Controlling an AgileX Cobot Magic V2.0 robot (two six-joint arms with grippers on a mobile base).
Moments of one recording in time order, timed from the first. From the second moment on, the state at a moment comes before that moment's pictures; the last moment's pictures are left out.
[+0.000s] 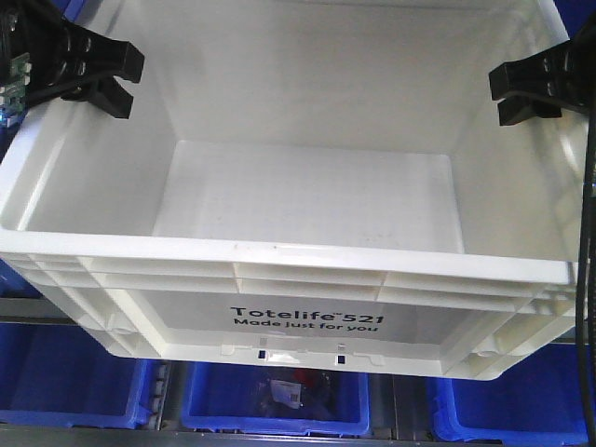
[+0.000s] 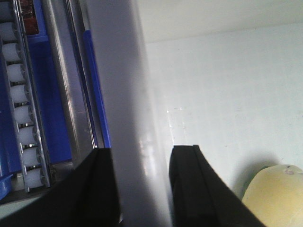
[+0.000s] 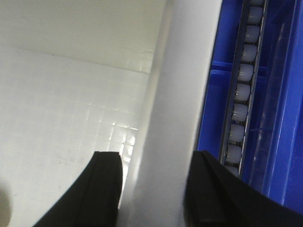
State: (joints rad) left arm -0.36 1.41 -1.58 -0.07 1.25 -0.17; right arm 0.23 1.31 -1.40 0.01 1.14 0.07
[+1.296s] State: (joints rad) left arm -0.33 1.79 -1.59 0.18 0.76 -0.14; right arm 0.20 1.71 -1.40 -0.07 0.53 -0.01
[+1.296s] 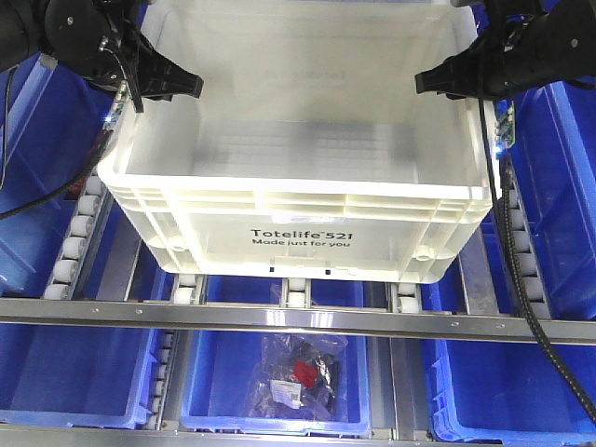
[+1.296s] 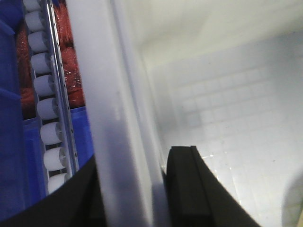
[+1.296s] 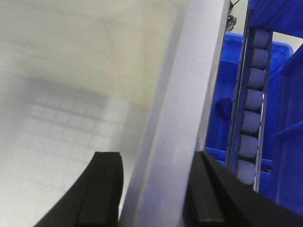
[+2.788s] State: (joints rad) left arm -0.35 1.74 -1.59 0.25 0.86 -0.14; right arm 0.21 1.71 -1.41 -0.03 0.49 0.03
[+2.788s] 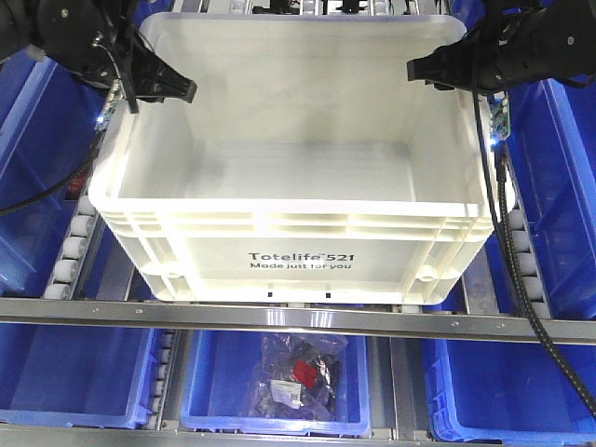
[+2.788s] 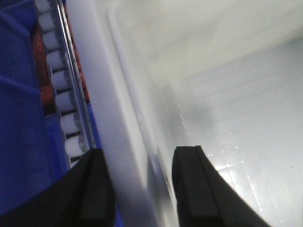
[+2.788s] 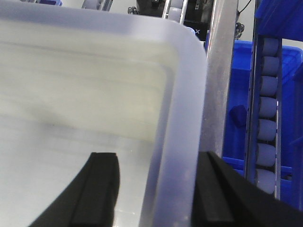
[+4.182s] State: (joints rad) left arm -0.22 0.17 -0.06 0.07 -0.13 -0.13; right arm 0.22 1.71 -1.41 -0.01 0.48 0.04
